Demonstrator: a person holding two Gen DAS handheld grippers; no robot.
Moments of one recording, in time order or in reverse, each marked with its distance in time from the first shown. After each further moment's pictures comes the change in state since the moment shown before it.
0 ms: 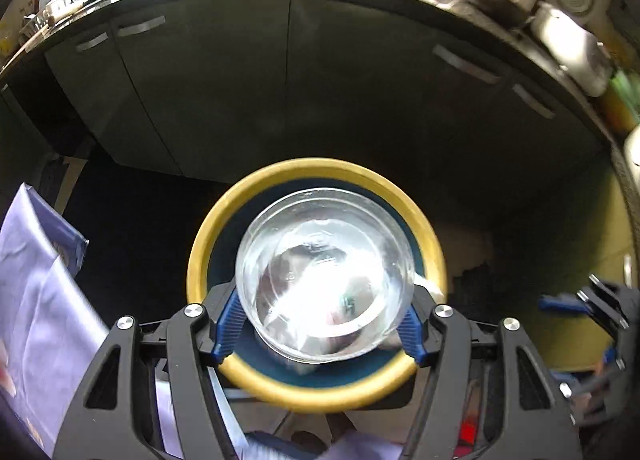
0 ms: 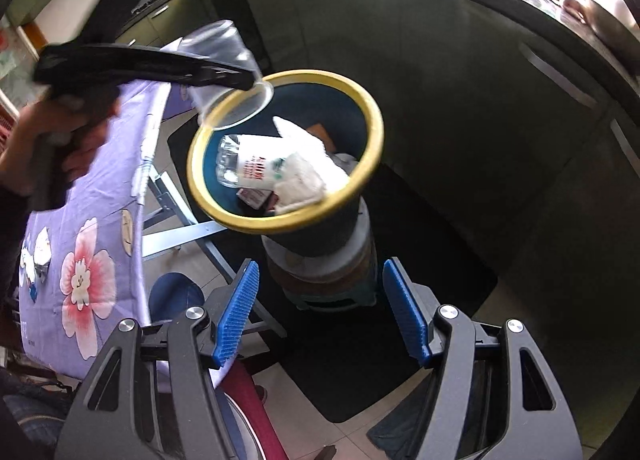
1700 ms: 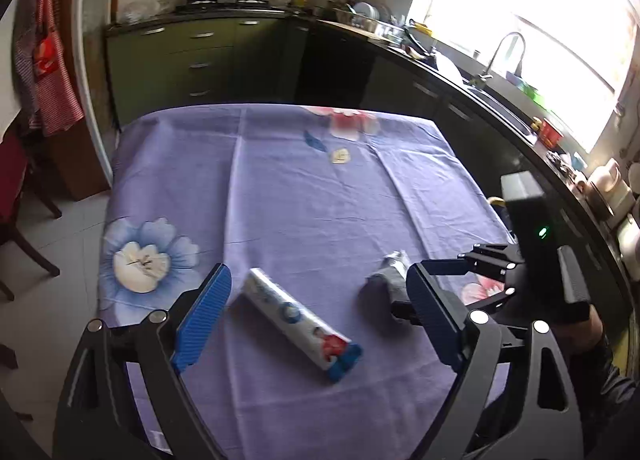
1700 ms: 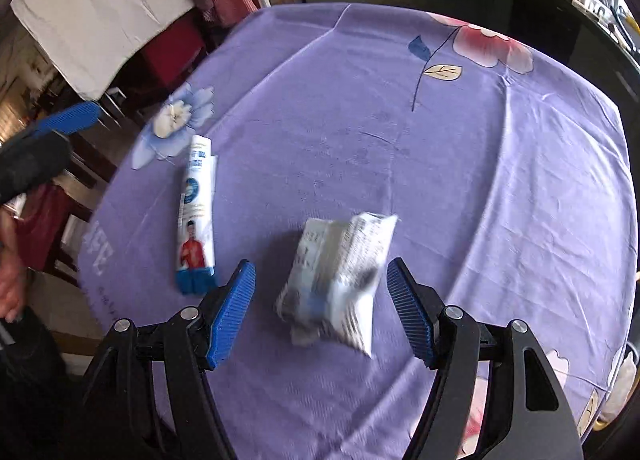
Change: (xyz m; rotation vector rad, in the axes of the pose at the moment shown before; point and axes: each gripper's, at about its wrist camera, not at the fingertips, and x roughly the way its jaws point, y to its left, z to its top) left arm -0.329 0.155 -0.475 -0.743 -0.423 0.373; right arm 0.082 0.479 -0.037 -0.757 0.150 0.347
